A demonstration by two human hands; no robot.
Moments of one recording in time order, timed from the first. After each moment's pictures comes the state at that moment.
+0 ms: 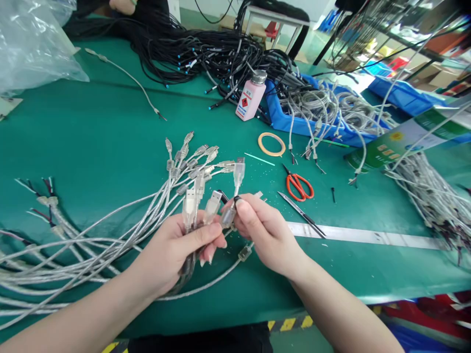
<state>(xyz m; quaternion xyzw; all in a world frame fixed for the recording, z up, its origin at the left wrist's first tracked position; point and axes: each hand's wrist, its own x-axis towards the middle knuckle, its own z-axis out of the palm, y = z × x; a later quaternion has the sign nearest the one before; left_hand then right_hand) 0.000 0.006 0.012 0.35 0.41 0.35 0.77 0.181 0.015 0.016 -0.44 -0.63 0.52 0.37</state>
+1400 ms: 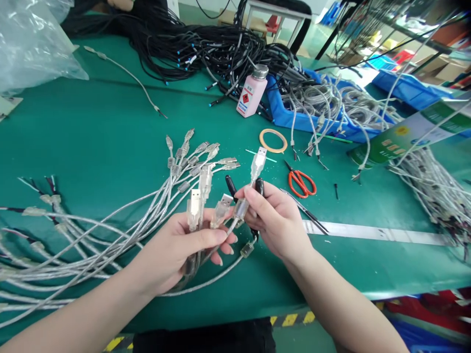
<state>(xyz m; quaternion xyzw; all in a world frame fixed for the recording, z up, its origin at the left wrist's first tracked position) -0.001 0.006 0.016 0.26 0.38 0.33 0.83 0.181 0.021 0.007 -0.42 -0.45 0.63 0.48</state>
